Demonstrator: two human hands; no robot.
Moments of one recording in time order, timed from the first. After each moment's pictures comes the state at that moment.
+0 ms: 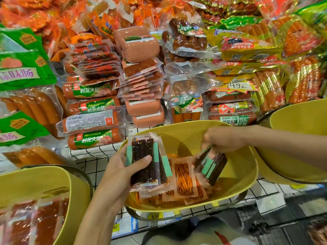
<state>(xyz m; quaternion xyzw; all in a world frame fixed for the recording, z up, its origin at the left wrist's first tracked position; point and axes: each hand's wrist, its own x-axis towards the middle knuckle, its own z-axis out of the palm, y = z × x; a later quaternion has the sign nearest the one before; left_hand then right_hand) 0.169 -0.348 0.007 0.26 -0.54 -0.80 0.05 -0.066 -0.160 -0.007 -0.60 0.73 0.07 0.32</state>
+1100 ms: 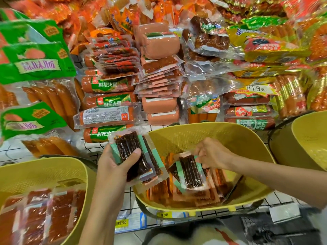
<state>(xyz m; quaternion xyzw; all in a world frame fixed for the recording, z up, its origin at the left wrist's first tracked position) 0.191 -0.367 0.002 0.34 -0.55 -0.74 0.20 -0.001 -0.200 -0.045 -0.33 0.88 -0.18 0.30</state>
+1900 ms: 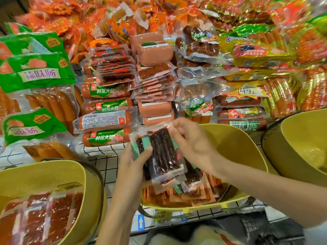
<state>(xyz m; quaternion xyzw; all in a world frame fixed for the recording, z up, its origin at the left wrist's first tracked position) 0.170 -0.334 0.009 0.29 -0.53 -0.78 0.15 0.055 -0.233 0.035 -0.28 0.75 -0.54 0.23</state>
